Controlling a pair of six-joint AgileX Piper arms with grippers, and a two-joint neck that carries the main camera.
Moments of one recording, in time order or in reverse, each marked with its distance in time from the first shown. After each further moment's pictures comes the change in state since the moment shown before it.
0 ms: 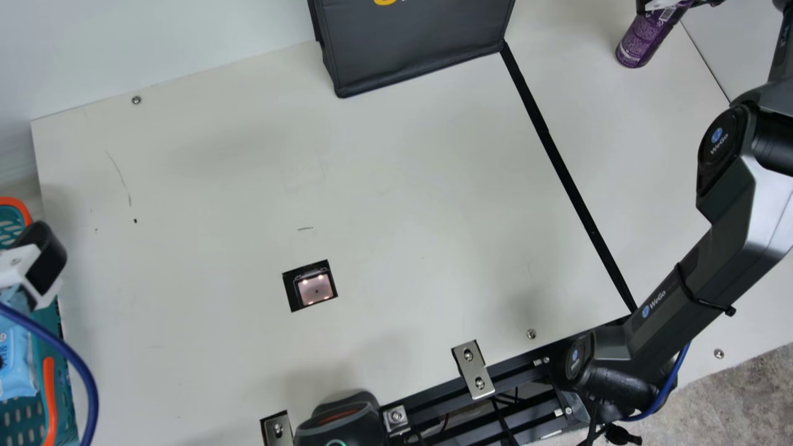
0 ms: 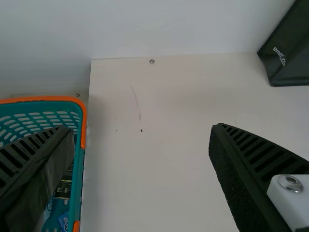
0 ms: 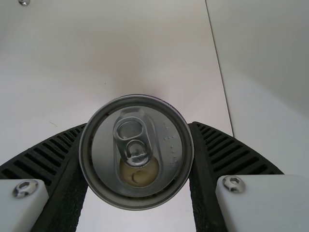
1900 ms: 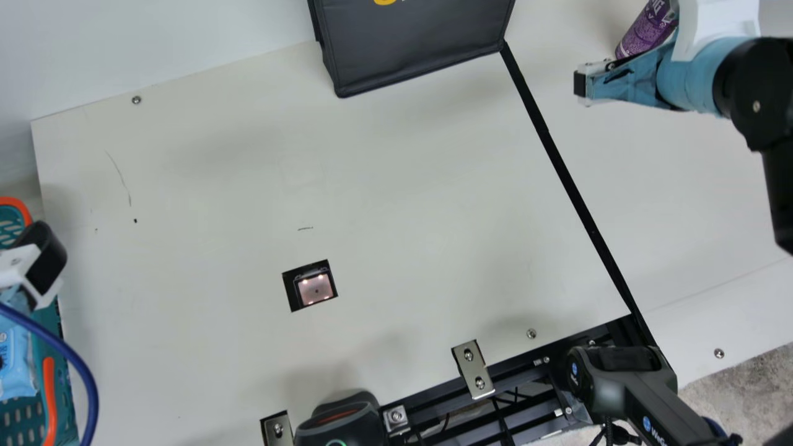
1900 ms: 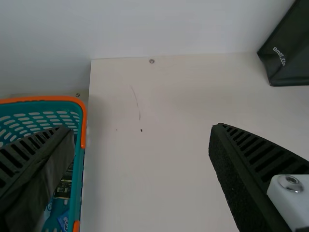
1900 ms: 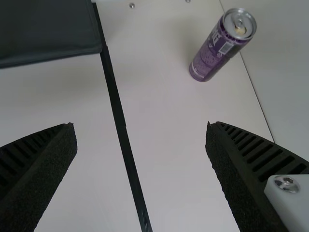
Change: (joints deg) left arm 0.3 -0.3 -0.1 0.0 0.3 0.2; right arm 19.9 -56.9 49.0 -13.7 -7.5 23.9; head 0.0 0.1
